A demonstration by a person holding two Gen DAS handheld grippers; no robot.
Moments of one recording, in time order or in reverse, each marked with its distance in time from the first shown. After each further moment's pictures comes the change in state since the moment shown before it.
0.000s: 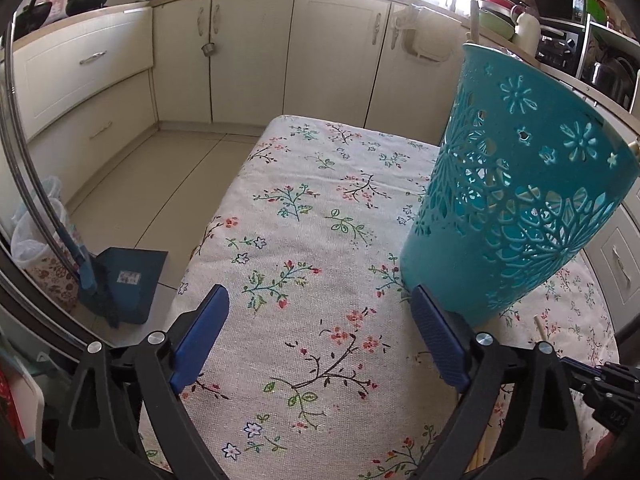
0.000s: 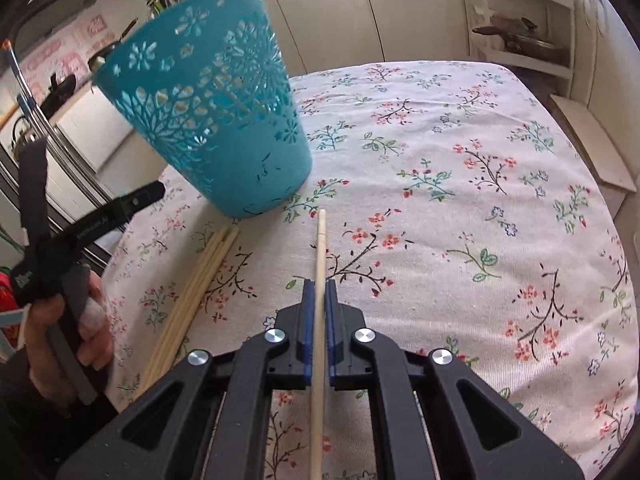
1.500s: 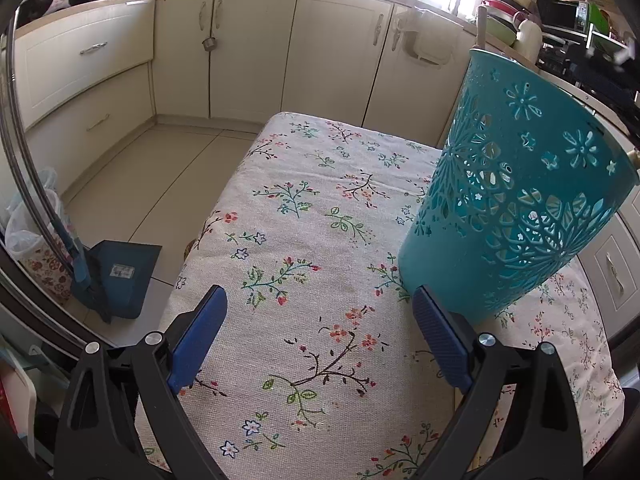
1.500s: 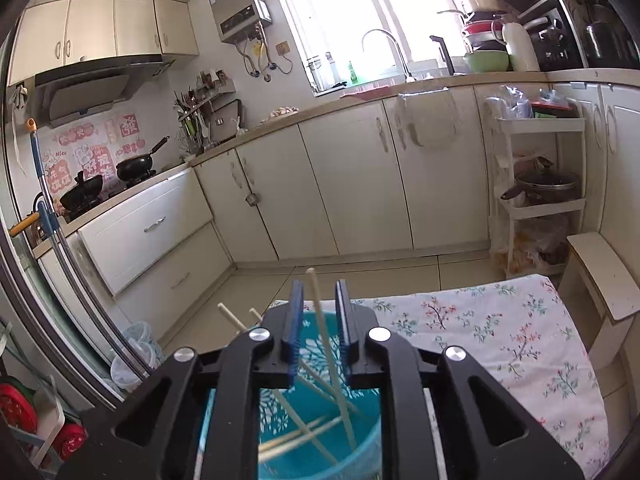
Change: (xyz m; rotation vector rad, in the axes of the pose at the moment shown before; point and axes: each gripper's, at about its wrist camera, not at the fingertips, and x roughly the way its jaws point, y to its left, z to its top) left arm 0.001 0.008 0.001 -0.028 0.004 -0.029; right arm -0.040 0.074 0.142 -0.052 -0.516 0.020
